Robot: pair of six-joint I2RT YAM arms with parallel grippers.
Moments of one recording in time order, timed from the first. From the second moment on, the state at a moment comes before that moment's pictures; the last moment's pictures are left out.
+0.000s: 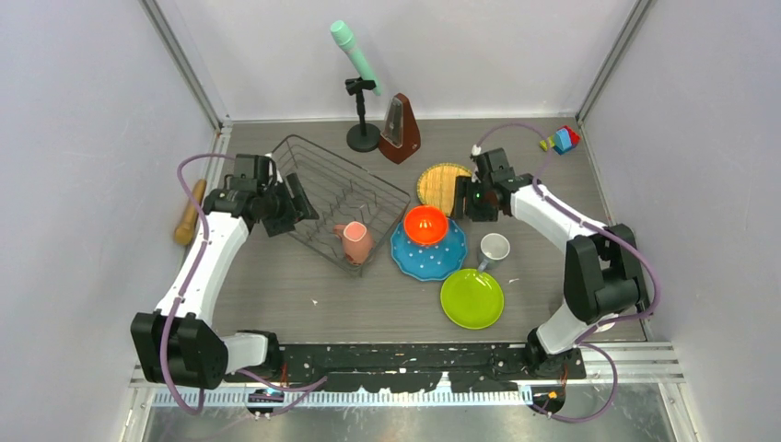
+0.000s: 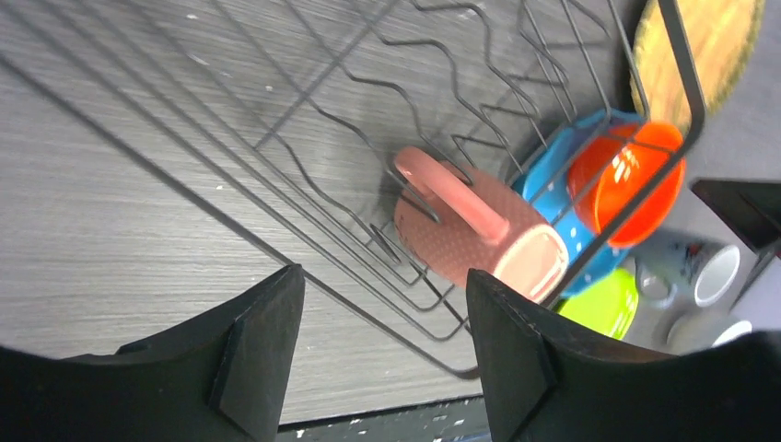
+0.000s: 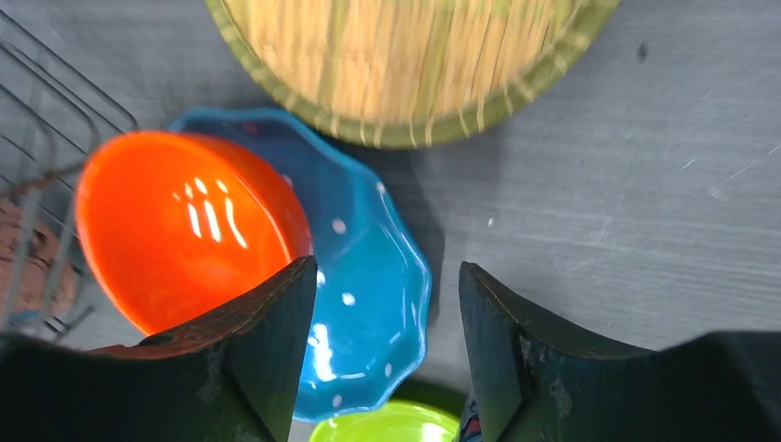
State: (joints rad) left arm -0.11 1.24 1.13 -0.82 0.15 -0.56; right arm 0.30 1.61 1.14 -0.49 -0.07 0.36
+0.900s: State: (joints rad) left arm -0.20 1.13 1.10 -0.71 0.45 -0.44; right arm 0.44 1.64 1.11 -0.40 -0.08 0.53
